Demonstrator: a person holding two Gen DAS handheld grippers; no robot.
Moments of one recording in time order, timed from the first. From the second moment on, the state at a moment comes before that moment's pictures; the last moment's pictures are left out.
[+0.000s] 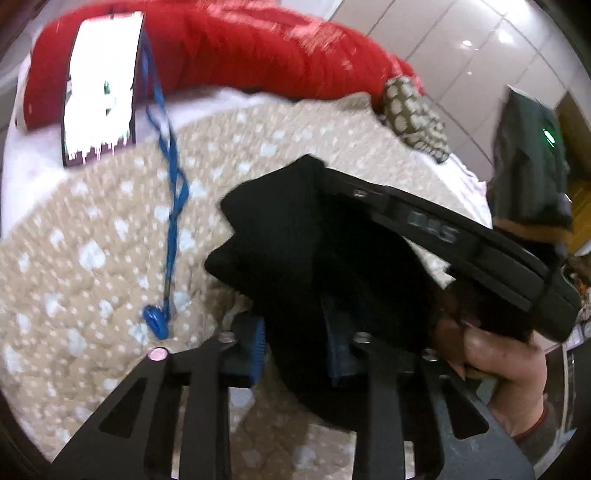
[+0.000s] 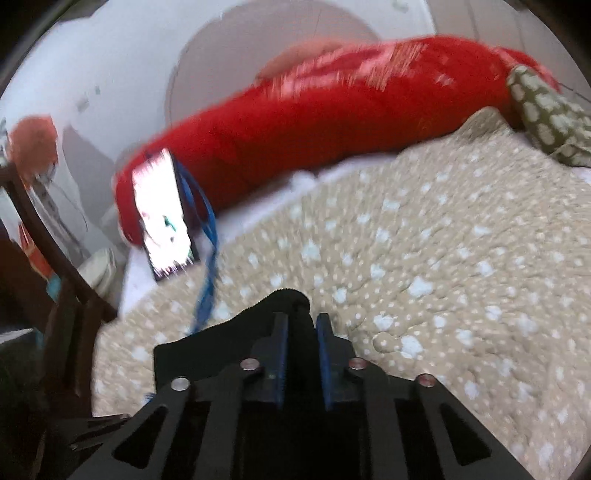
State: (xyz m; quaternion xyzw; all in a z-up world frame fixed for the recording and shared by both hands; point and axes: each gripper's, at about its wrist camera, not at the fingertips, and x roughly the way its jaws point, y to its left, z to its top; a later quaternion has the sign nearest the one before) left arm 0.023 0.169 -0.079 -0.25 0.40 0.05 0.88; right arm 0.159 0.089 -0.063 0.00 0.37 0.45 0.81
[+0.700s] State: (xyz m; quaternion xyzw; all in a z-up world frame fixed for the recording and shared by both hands) left arm -0.014 -0.039 -0.053 0.03 0.39 -0.15 0.91; right arm 0.028 -0.239 -0.075 0.33 0.28 0.24 0.87
